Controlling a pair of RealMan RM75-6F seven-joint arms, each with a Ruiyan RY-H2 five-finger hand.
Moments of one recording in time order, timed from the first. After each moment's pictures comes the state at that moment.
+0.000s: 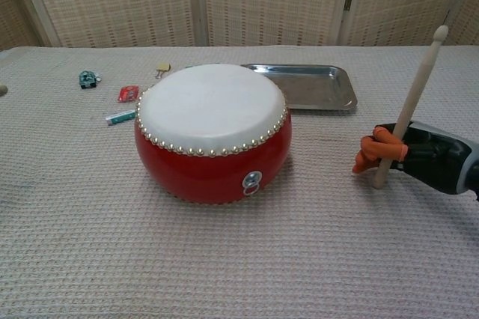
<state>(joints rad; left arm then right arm) -0.33 -1.27 -0.01 -1.33 1.62 1.40 -0.36 0.56 -1.73 -0.07 -0.84 -1.62 1.07 1.77</state>
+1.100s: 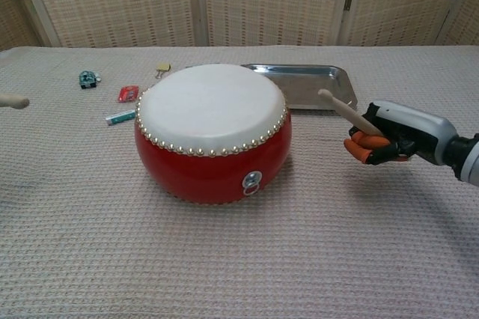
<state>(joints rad) -0.38 -1.28 -0.01 -1.28 1.64 1.35 -0.36 0.63 -1.63 -0.02 -1.02 -1.62 1.04 0.87</state>
